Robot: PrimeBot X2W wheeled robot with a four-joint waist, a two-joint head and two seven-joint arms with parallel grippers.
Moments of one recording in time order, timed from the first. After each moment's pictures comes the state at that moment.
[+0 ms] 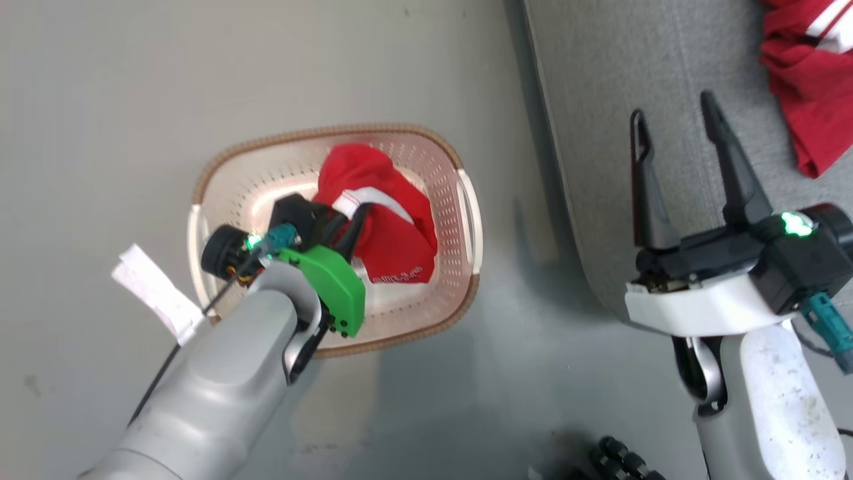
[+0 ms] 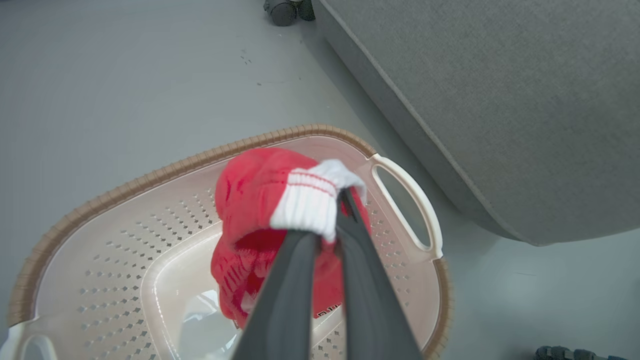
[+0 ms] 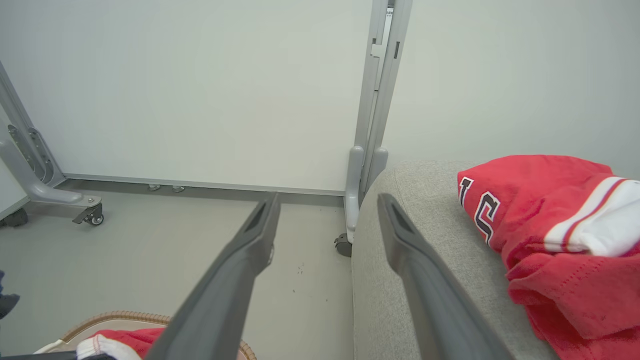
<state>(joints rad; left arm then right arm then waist) -0.83 0.18 -0.98 0.86 -0.76 -0.08 -0.26 -0.29 -0.05 0.08 -0.13 0.02 0.13 -0.26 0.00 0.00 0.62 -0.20</state>
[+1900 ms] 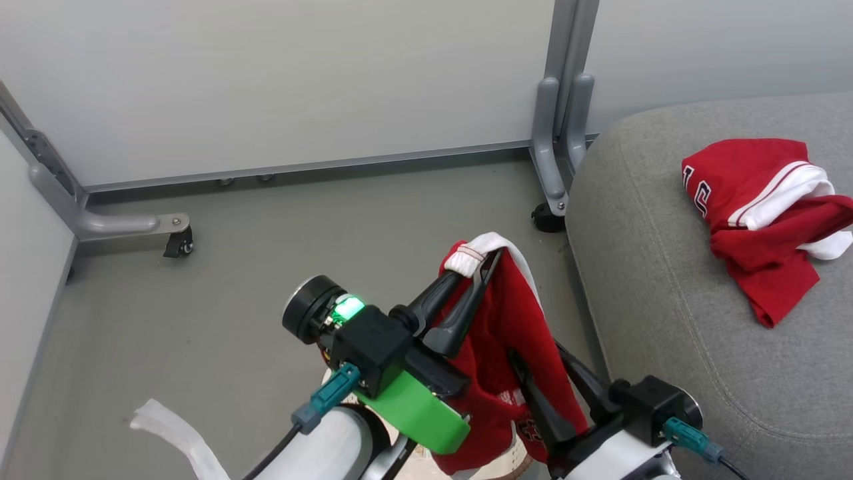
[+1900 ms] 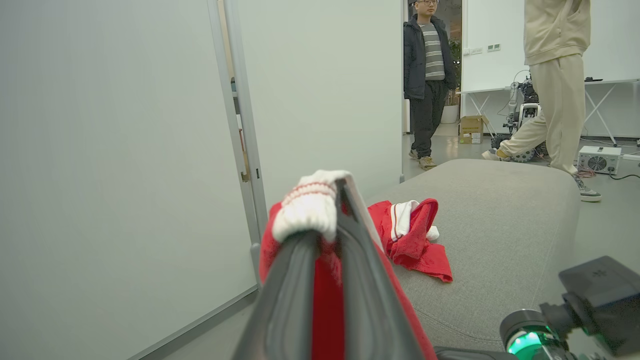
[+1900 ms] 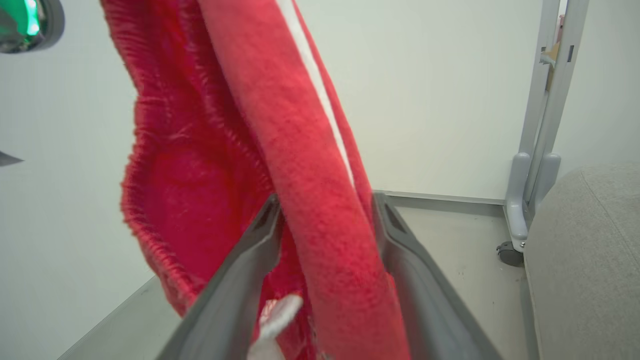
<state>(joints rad) -0.38 0.19 -0.79 -0.08 -0.40 0.05 -0.13 -0.03 -0.15 0.45 0.13 0.31 0.13 -0.26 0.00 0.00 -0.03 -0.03</state>
